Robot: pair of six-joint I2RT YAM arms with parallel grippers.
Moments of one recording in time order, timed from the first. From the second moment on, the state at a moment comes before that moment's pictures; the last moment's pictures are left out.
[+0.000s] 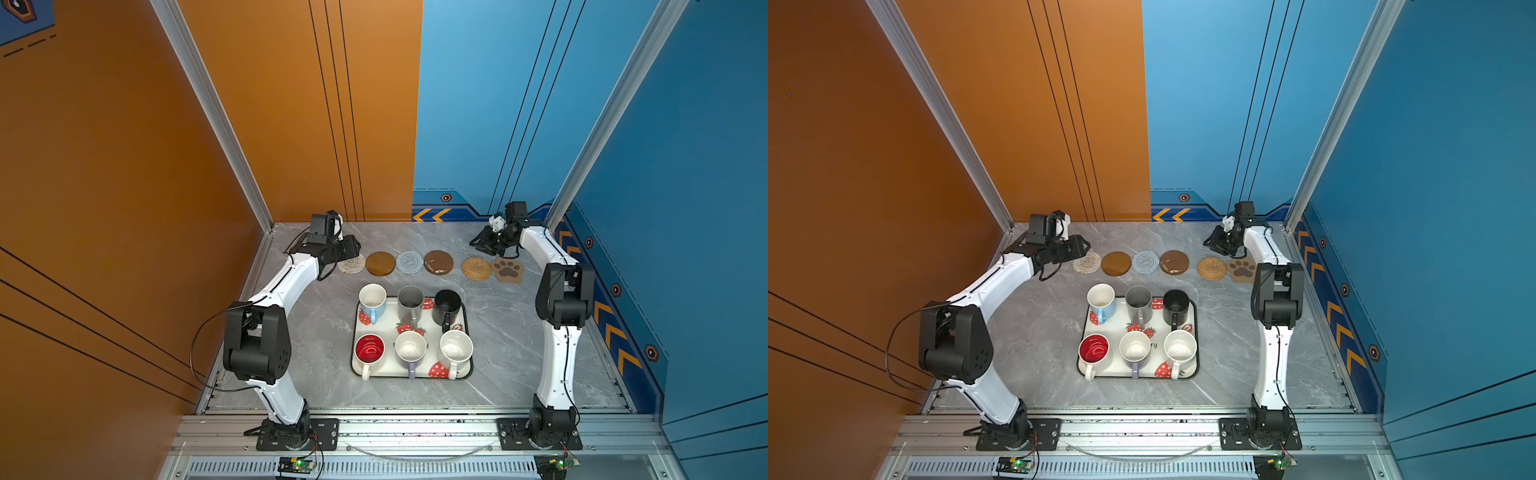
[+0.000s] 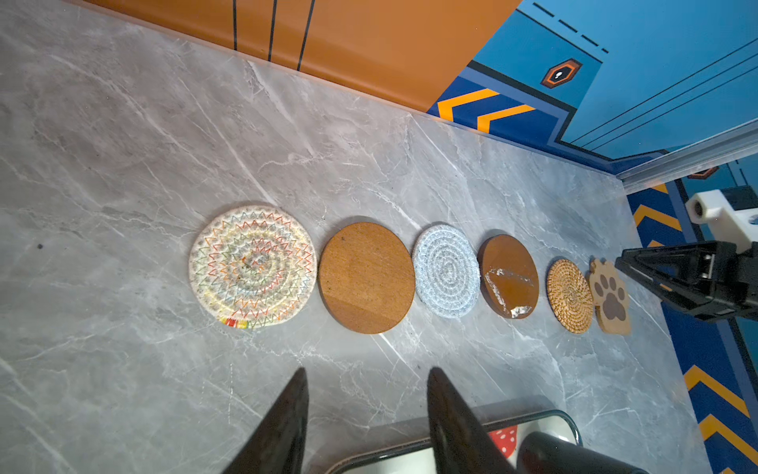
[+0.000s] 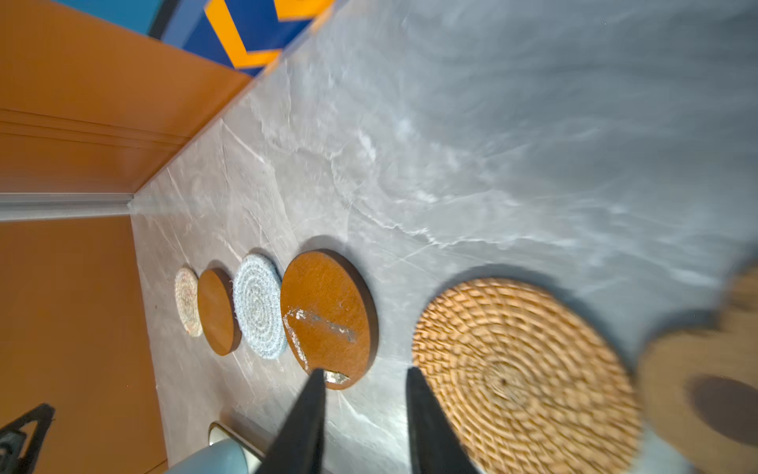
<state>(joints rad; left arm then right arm) -0.16 1.72 1.39 -0.37 0.22 -0.40 -0.02 2.26 1.96 -0.72 -0.52 0.43</state>
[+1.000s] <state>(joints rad) -0.22 1.64 1.31 -0.35 0.21 -0.41 0.00 2.34 1.83 -0.67 -0.45 0.42</state>
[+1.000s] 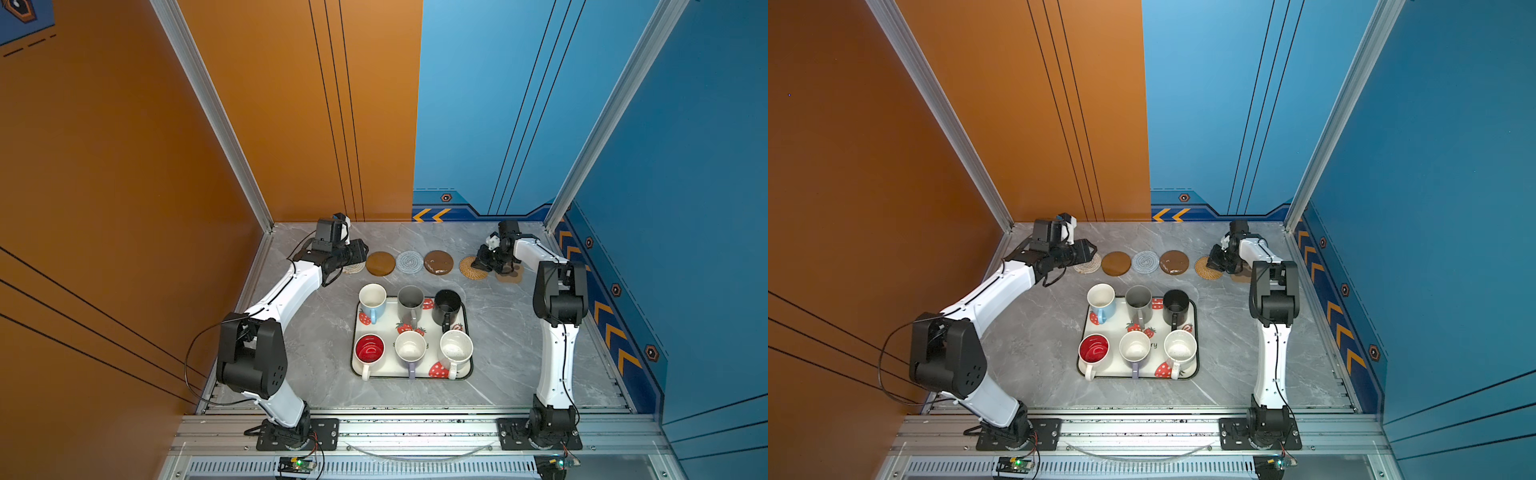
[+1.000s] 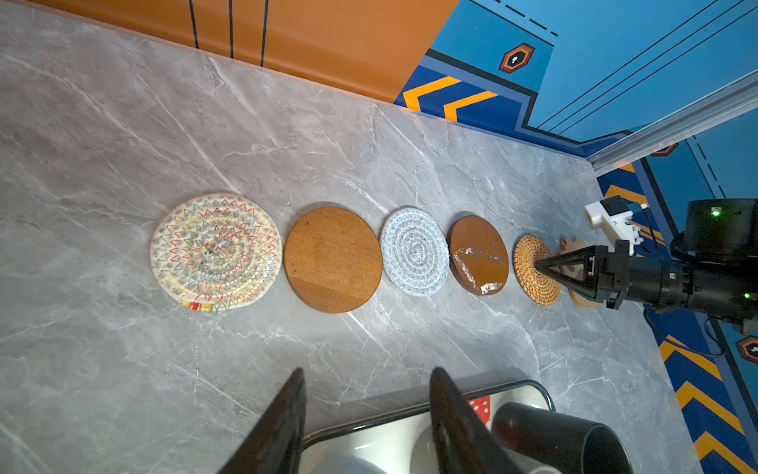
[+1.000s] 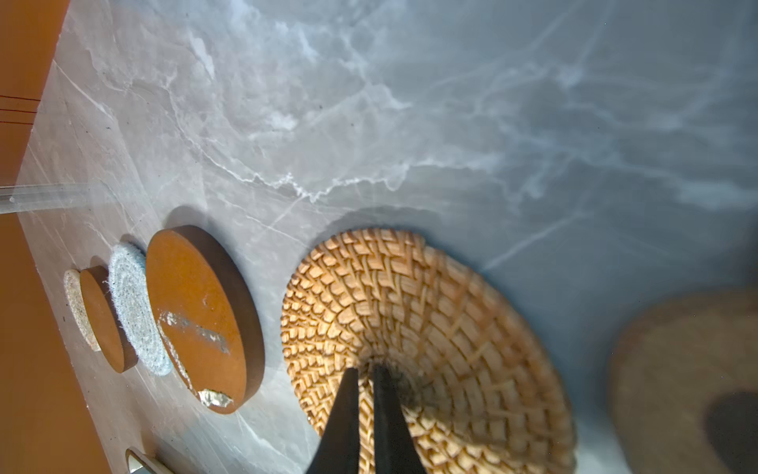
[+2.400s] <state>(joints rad) -0.25 1.57 1.29 -0.35 0.18 -0.41 -0.07 2.27 1.87 -0.66 -0.51 0.48</state>
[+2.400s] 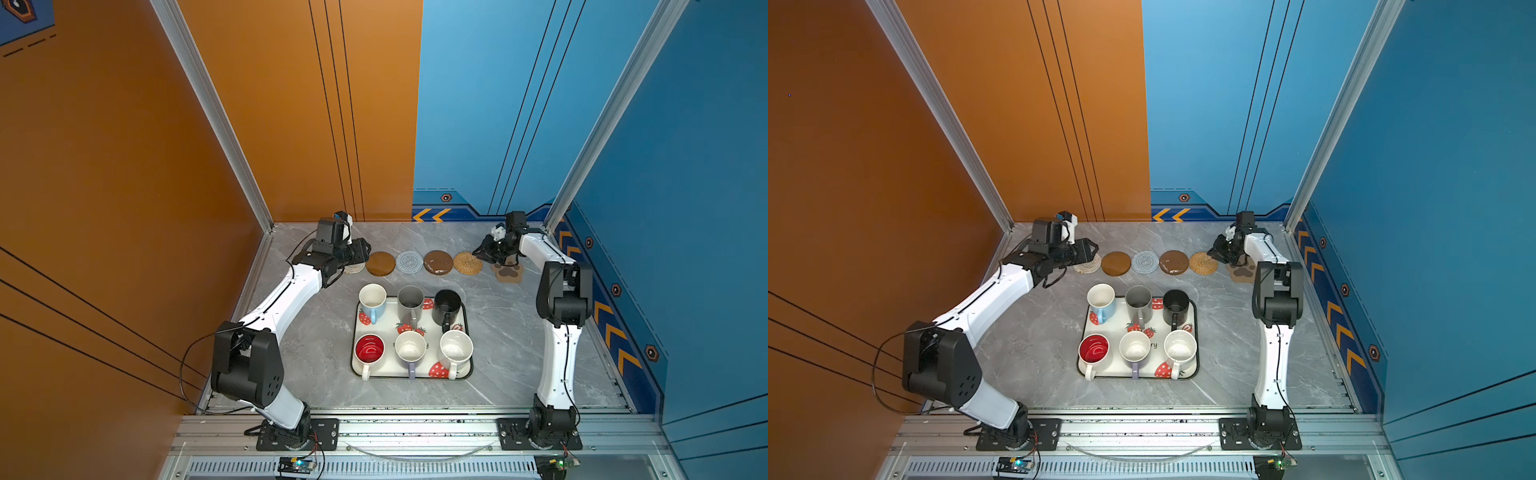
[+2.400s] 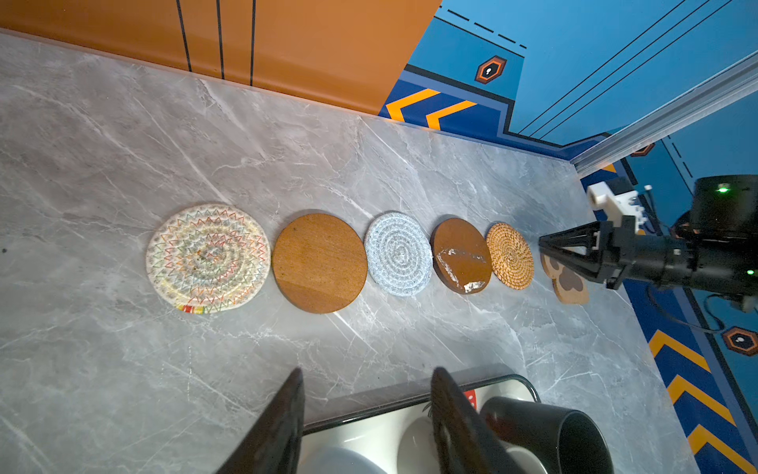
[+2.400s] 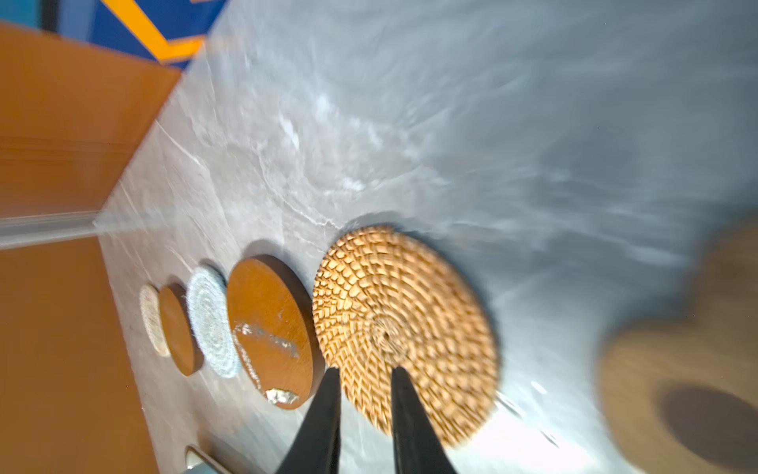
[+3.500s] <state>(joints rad) -0.26 1.50 1.26 -0.35 0.17 -0.42 -0.33 2.13 1.59 -0.65 -0.39 0.44</state>
